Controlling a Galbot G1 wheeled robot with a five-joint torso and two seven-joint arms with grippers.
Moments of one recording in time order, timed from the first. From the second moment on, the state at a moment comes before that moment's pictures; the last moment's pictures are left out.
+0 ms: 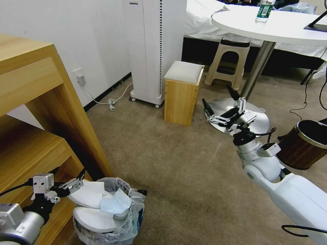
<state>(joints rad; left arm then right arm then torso) 1.85 -1.24 -1.03 -2.36 -0.54 0.36 0.14 -0.89 0.72 0.13 1.81 0.64 0.69 -0.02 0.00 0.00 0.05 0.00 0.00</state>
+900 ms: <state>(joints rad) 1.86 -1.29 -1.00 -2.38 -0.48 0.29 0.13 -1.12 0.93 0.49 1.76 0.57 0.68 0.06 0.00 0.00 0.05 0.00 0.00</state>
